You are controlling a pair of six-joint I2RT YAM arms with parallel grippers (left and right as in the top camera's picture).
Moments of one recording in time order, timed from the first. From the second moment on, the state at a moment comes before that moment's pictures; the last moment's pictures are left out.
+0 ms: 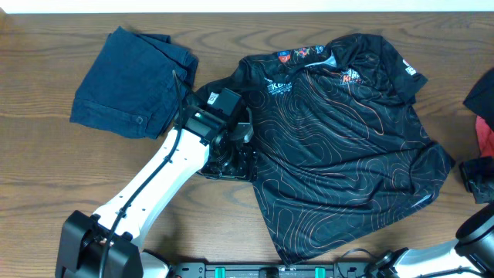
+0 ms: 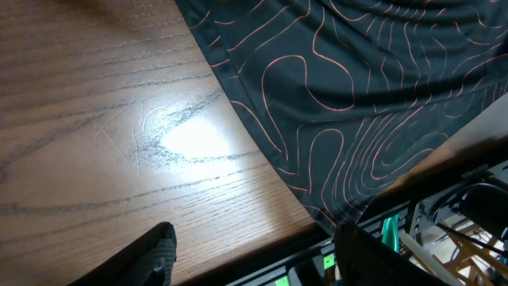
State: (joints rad) left arm -0.52 1.56 1.21 -1.15 0.37 -0.33; right arm -0.84 1.77 0.99 -0.56 0.01 0.56
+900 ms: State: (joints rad) left arm -0.52 1.56 1.21 -1.16 0.36 -0.33; right arm -0.78 1.80 0.89 -0.23 -0.26 0.50
